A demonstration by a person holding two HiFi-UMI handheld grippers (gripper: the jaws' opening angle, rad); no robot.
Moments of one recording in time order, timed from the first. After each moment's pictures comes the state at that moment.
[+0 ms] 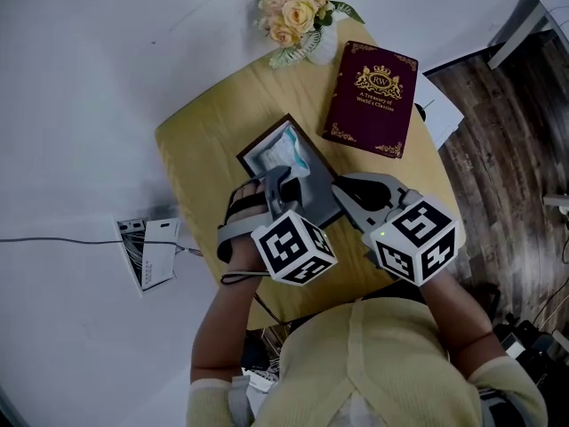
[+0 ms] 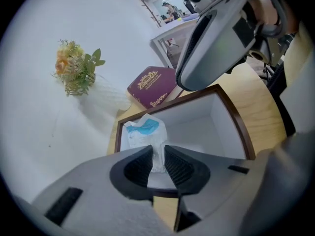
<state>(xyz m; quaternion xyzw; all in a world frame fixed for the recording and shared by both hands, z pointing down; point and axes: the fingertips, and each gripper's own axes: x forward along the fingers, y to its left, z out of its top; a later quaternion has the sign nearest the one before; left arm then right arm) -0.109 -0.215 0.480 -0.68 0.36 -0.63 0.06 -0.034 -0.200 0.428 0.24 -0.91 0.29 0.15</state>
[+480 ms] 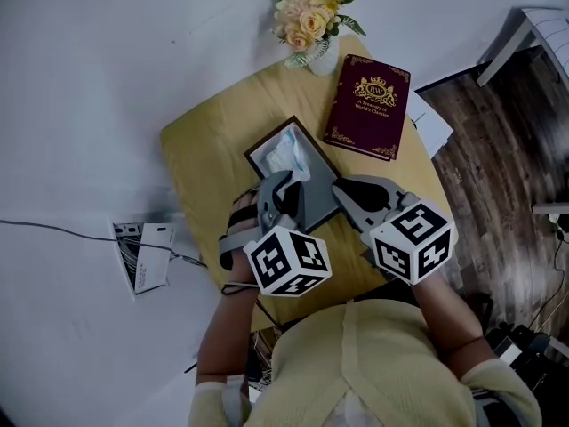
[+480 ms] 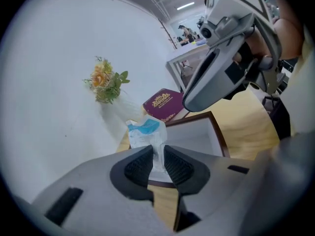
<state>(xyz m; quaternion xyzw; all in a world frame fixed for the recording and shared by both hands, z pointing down) -0.101 -0.198 0.434 -0.73 0.43 -0.52 0.07 -0.034 -0.187 0.408 0.27 -0.91 0.27 0.14</state>
